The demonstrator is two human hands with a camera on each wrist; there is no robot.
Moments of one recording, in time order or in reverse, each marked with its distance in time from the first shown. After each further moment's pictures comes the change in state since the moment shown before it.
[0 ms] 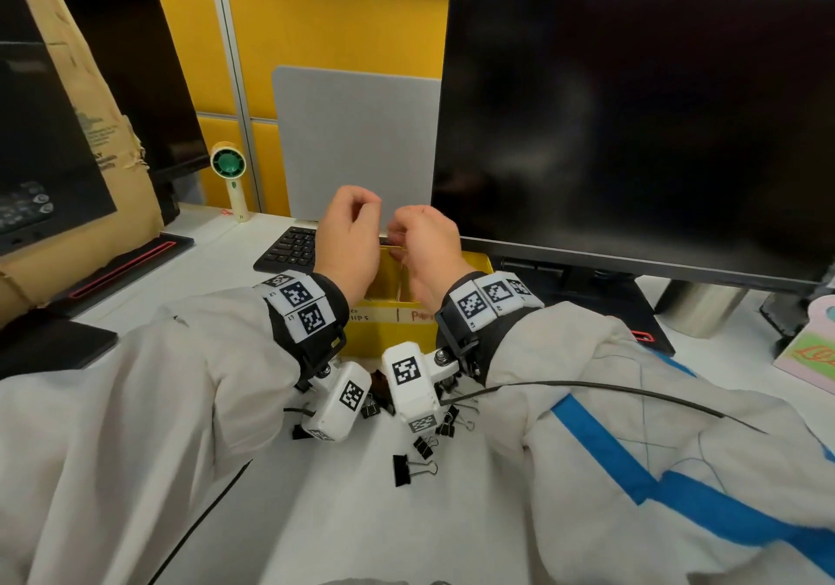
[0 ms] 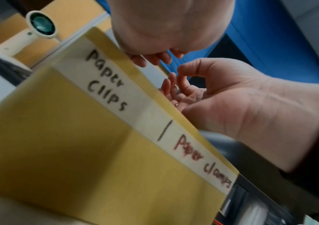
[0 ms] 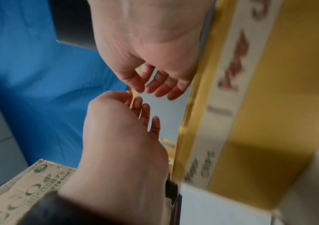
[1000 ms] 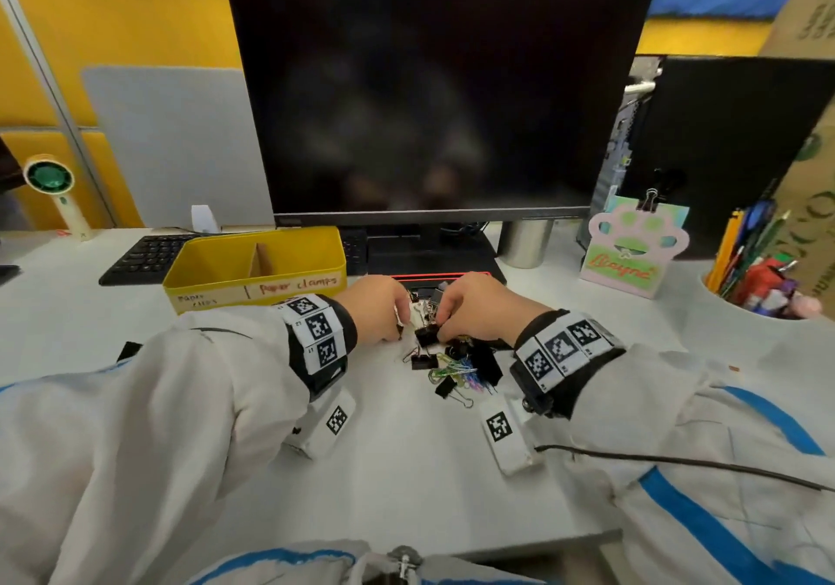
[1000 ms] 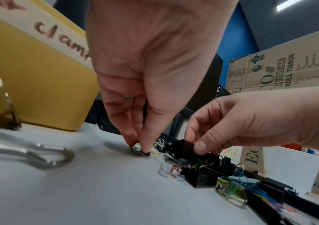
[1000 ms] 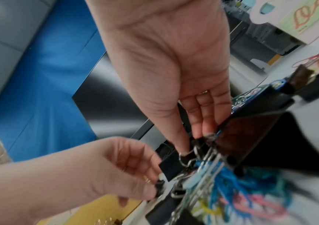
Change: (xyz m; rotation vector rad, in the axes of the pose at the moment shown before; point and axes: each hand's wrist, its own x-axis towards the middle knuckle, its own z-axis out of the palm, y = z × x) left_hand -0.131 0.055 0.129 0.985 -1.103 0.150; right_hand -0.103 -0.012 -0.258 -1.271 -0.110 0.092
